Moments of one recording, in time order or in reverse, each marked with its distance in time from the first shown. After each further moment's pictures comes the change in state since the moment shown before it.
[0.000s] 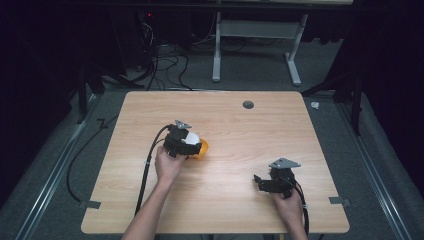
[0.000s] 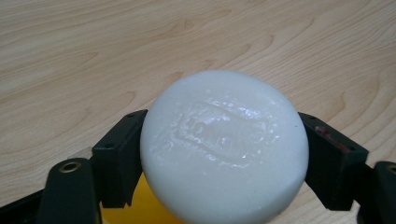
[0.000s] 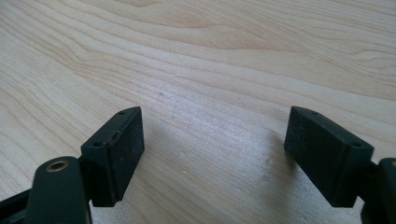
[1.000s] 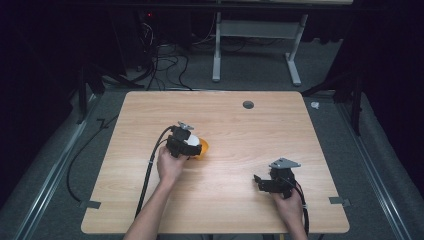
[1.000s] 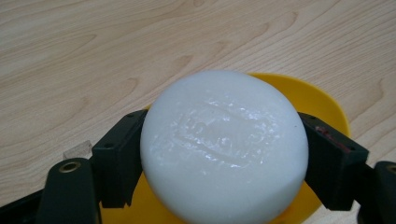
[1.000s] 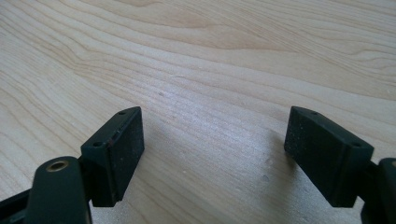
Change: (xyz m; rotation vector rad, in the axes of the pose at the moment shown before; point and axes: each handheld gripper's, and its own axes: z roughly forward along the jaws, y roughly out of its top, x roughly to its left) left arm 0.001 -0.004 0.020 0.055 0.040 0.009; right arm 0.000 0.000 0.000 0.000 0.000 0.000
